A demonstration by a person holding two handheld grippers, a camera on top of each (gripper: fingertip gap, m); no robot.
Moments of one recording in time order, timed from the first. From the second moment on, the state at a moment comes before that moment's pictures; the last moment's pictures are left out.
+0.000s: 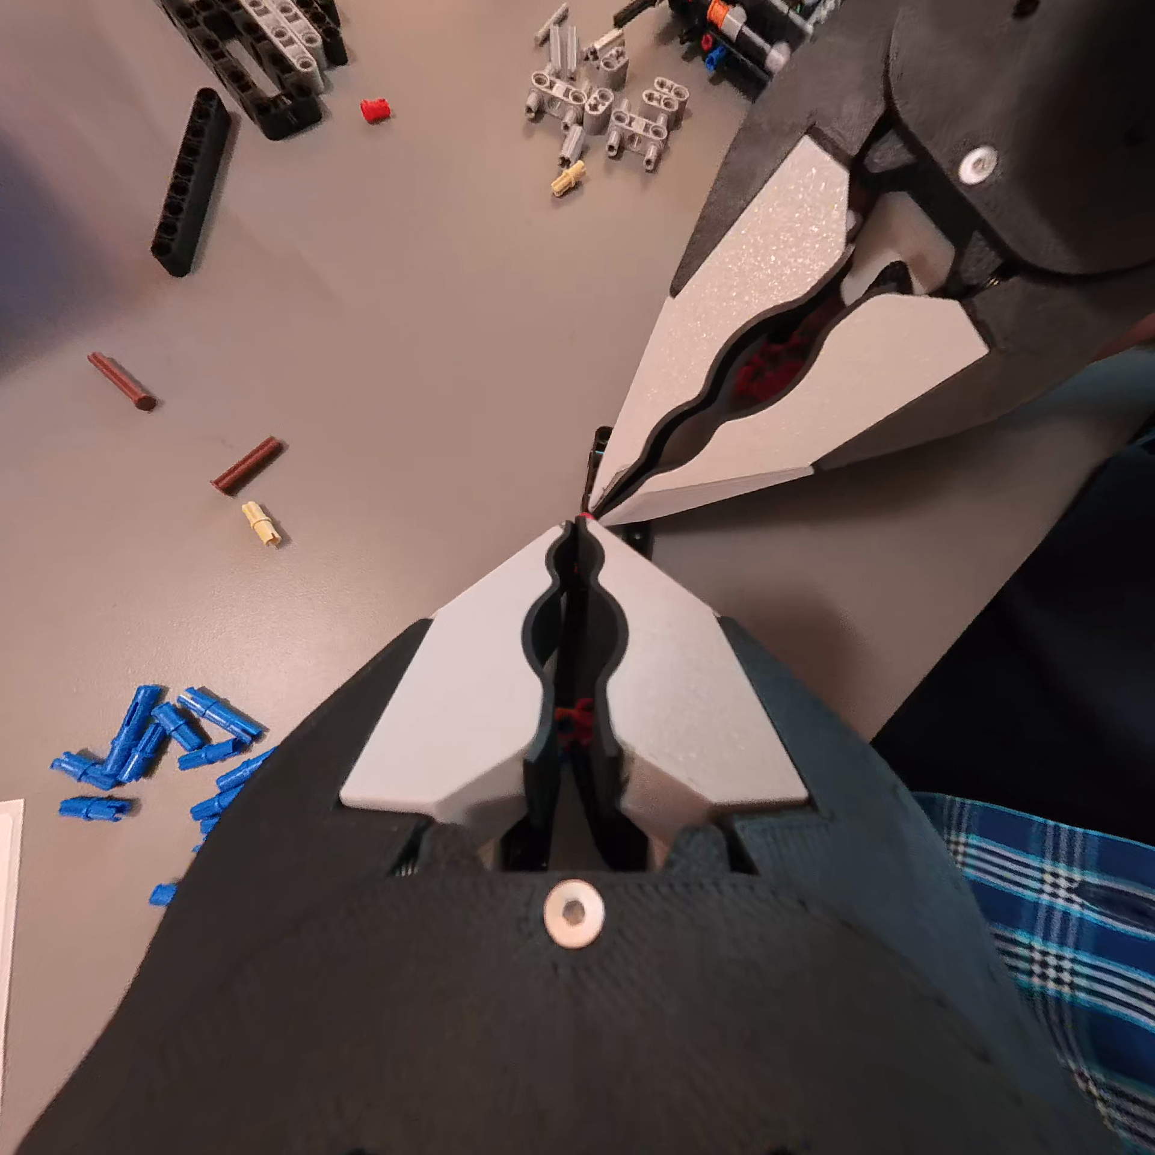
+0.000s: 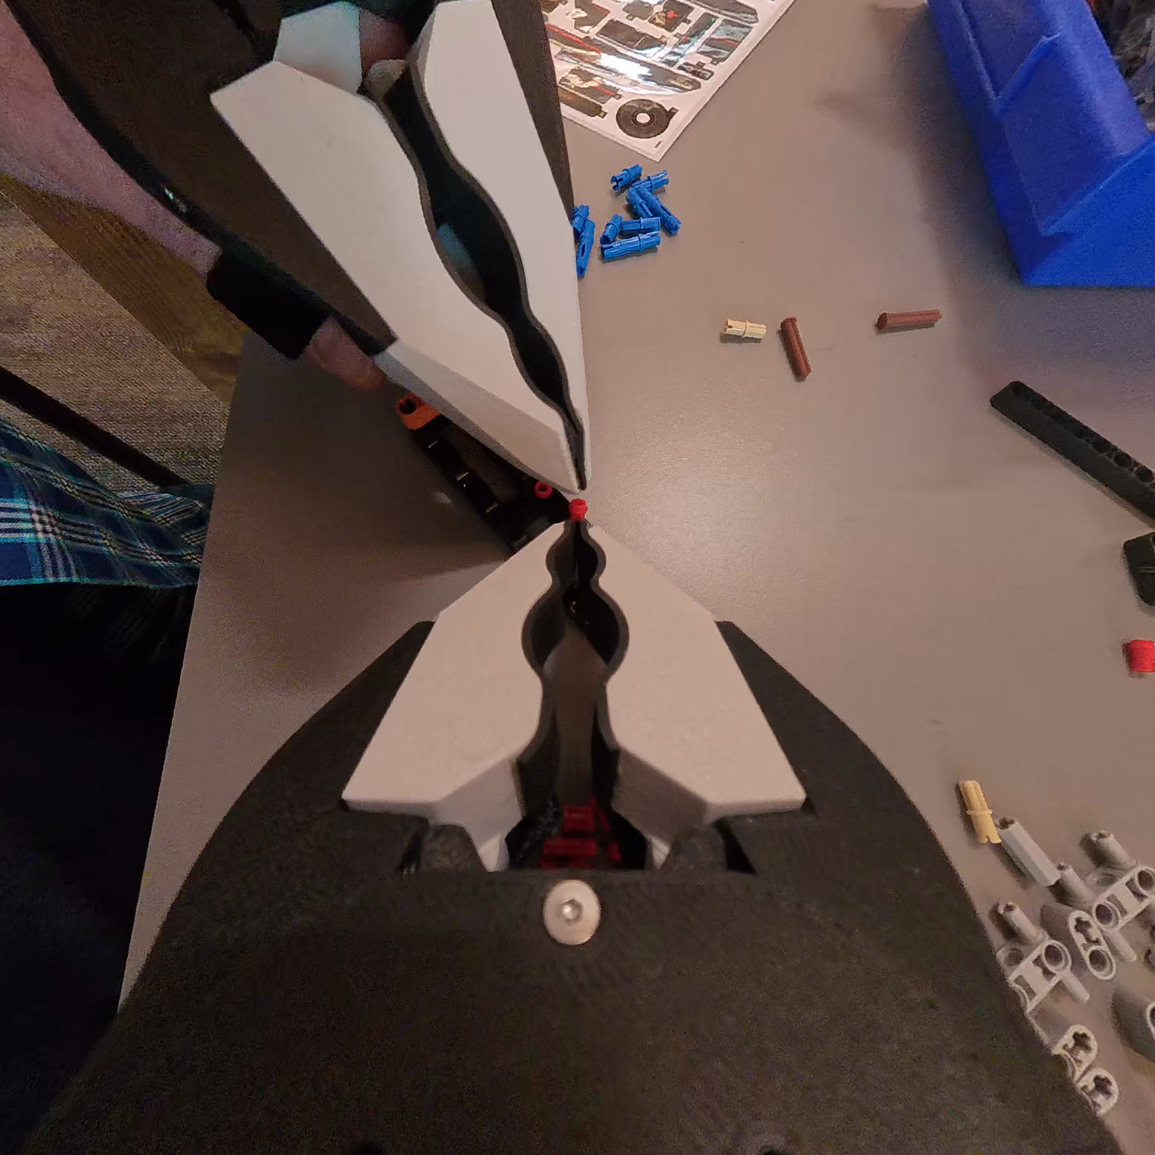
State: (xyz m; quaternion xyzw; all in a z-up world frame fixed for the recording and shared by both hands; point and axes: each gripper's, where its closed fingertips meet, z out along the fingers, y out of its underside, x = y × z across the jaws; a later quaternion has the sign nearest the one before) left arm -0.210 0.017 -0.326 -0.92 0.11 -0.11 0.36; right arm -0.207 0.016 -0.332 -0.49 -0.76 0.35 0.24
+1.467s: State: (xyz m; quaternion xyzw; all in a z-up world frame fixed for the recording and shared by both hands) left arm -0.207 0.020 -0.325 -0.92 0.16 -0.12 0.35; right arm -0.205 0.029 -0.334 -0.50 -0.76 0.32 0.26
